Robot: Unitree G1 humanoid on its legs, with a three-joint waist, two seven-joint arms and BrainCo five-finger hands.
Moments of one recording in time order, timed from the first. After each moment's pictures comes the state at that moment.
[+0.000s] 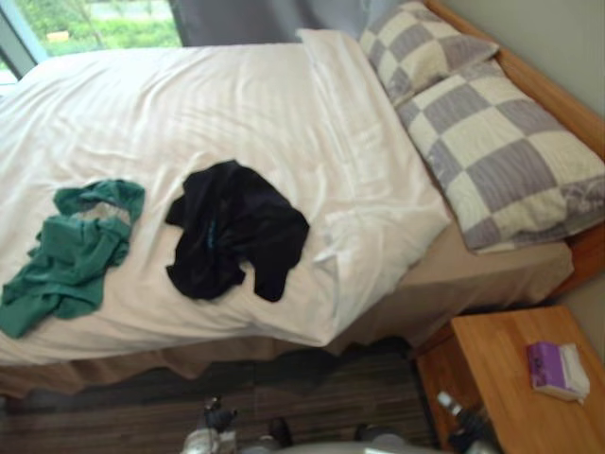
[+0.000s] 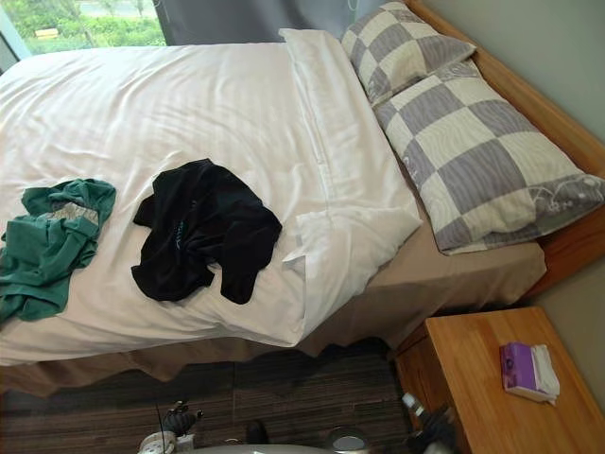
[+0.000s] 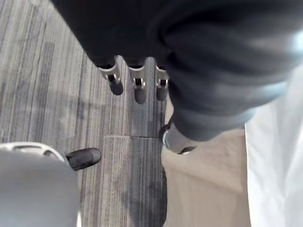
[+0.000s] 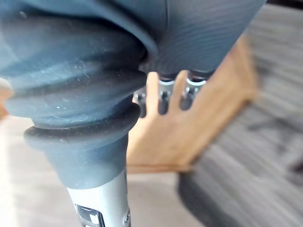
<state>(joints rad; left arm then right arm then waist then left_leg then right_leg) 0.12 0.10 0.17 1.01 -0.01 -0.08 0.07 0.12 -0.10 -0.56 0.60 0.10 -0.01 -0.13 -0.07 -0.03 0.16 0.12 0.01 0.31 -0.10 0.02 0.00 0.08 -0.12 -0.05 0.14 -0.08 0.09</state>
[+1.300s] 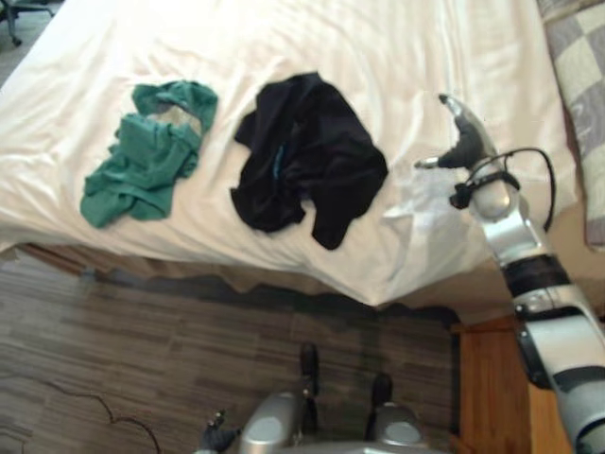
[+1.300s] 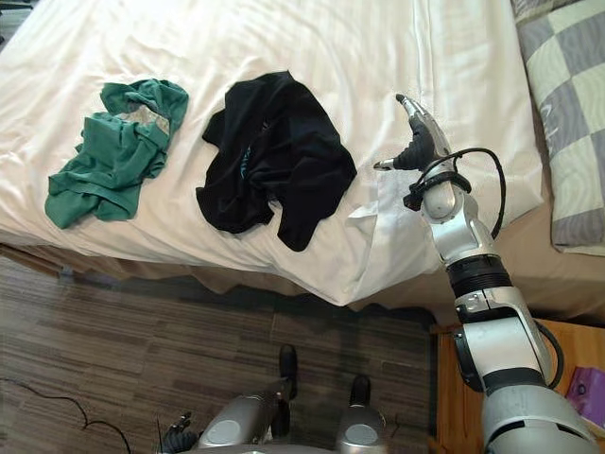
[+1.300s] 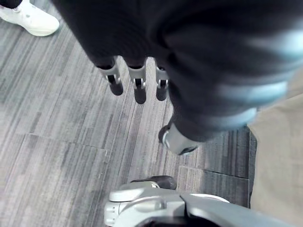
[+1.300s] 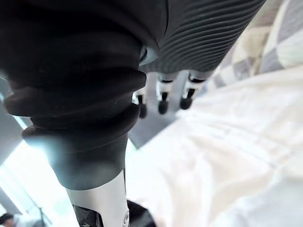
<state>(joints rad) 0.23 0.10 0.04 0.93 -0.03 -0.12 0.08 -0.84 -0.60 0.16 0.61 -0.33 -0.10 -0.13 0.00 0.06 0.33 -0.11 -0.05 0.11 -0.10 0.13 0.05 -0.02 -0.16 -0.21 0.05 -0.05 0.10</state>
